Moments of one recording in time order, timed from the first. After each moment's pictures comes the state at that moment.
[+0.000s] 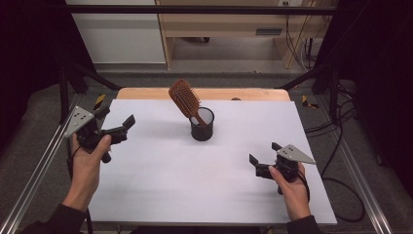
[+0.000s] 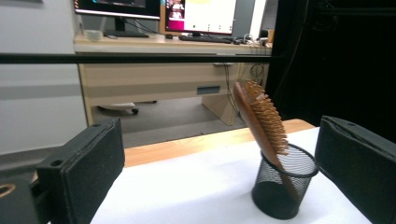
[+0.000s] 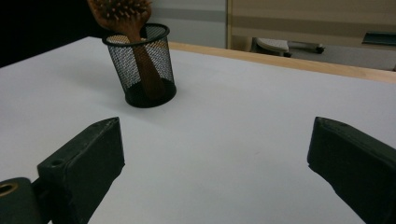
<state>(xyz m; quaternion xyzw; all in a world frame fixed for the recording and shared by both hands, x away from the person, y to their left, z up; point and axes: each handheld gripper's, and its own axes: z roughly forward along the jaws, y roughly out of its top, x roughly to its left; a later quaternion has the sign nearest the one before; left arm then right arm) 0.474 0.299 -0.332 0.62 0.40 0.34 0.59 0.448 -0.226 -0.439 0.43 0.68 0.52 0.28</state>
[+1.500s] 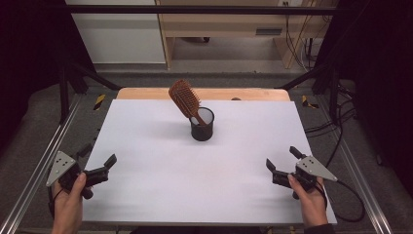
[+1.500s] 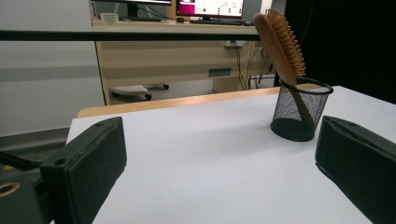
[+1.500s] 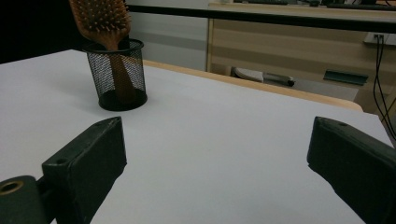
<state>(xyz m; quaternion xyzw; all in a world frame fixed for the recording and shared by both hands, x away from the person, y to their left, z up) 0.412 0.348 -0.421 0.63 0.41 0.34 0.57 0.422 -0.268 -0.451 0.40 0.66 0.53 0.35</state>
